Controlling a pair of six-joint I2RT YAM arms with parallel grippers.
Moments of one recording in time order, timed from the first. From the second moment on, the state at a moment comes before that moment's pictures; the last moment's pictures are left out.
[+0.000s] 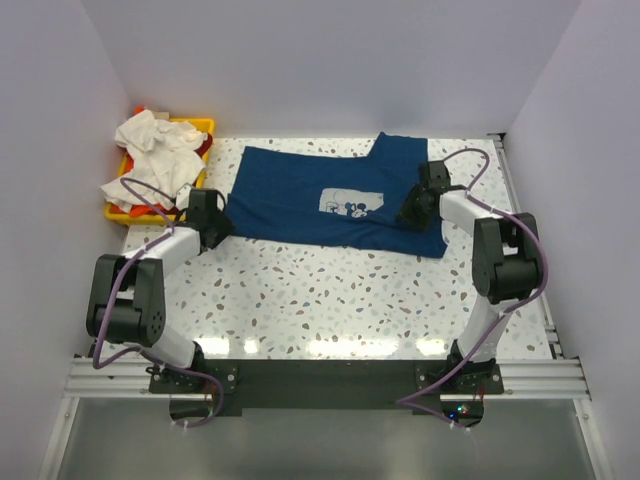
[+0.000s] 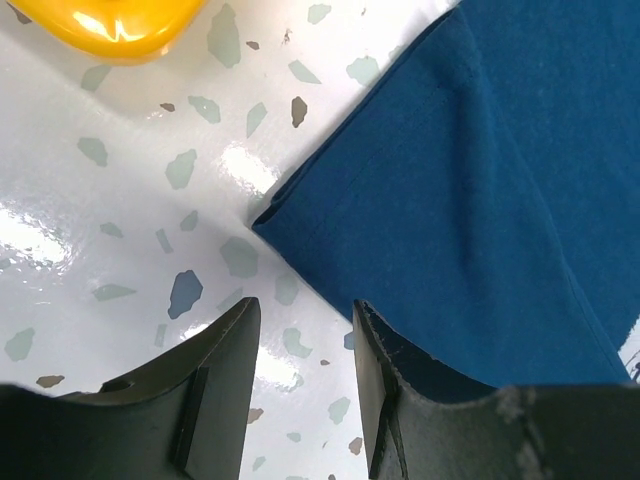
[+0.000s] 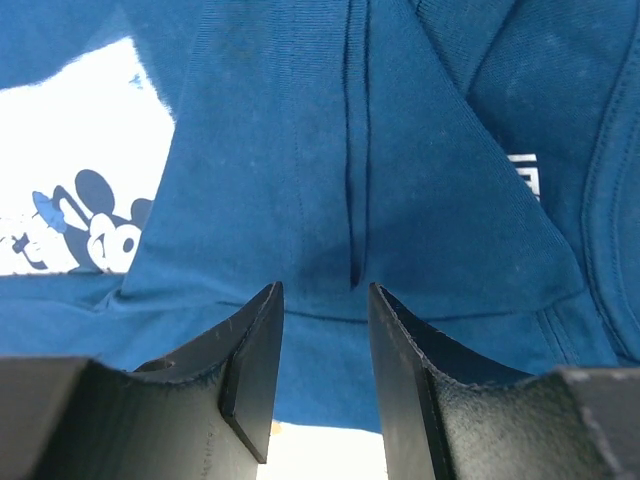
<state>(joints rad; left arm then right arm) -0.09 1.56 0.81 -0.13 -0.21 -0.84 0.14 1.86 1.22 -0.38 -0.02 0.65</state>
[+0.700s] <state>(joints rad) -0.09 1.53 0.80 -0.12 -0.19 -0.83 0.15 1.93 1.27 -0.37 -0.02 0.68</state>
